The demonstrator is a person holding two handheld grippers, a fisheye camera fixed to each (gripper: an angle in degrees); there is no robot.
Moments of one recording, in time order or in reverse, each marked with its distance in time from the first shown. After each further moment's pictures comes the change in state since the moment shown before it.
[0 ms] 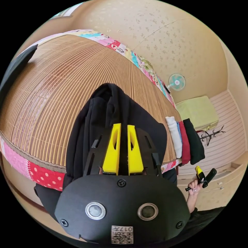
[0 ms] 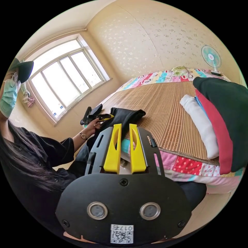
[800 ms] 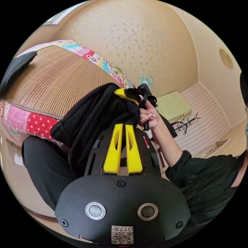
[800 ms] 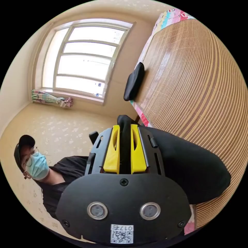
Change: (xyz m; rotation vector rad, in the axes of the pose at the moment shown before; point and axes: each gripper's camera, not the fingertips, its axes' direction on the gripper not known) left arm 0.091 0.165 -0.170 0.105 0.252 0.089; right arm 0.072 -0.172 0.209 -0.554 -0.855 0.219
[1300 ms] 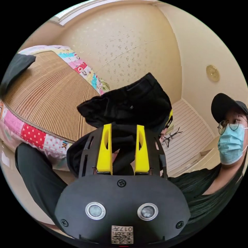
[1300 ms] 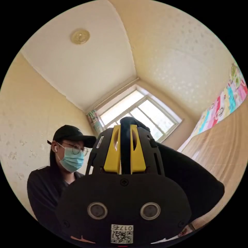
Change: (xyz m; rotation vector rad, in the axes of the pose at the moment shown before) left arm 0.079 -0.021 -0.047 0.183 0.133 -0.003; right arm -0.149 0.147 -0.266 0.964 0.037 -0.552
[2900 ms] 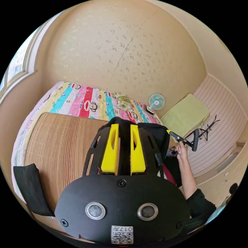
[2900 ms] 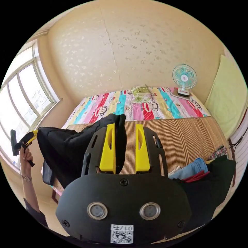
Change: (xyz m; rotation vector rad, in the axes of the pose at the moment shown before) left arm -0.006 -0.436 0.276 -0.143 -0.327 0.180; right arm 0.191 -0.178 0.255 -0.435 1.244 -0.097
